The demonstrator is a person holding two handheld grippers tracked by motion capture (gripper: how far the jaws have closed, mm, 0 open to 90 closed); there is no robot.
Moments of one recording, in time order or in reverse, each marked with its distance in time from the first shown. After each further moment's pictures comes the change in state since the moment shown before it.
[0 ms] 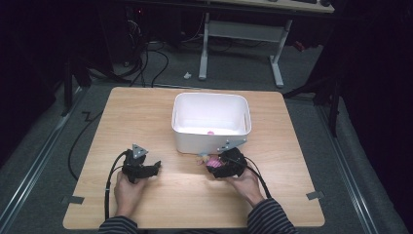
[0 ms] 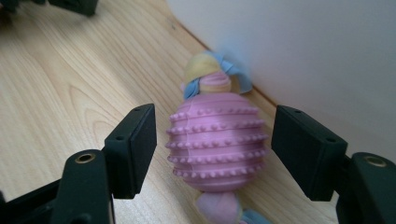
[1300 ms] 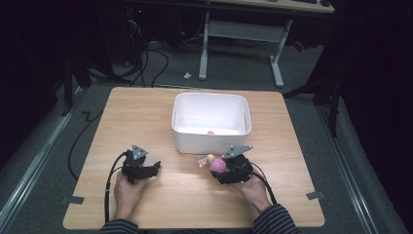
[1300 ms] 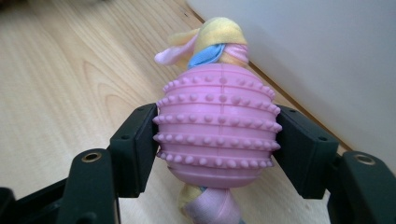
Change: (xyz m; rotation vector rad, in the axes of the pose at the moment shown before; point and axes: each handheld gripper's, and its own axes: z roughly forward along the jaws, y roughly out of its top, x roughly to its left) left arm -0.001 -0.002 -0.002 -0.003 -0.002 0.012; right arm 0.005 -0.016 -0.021 -0.026 0.003 -0.056
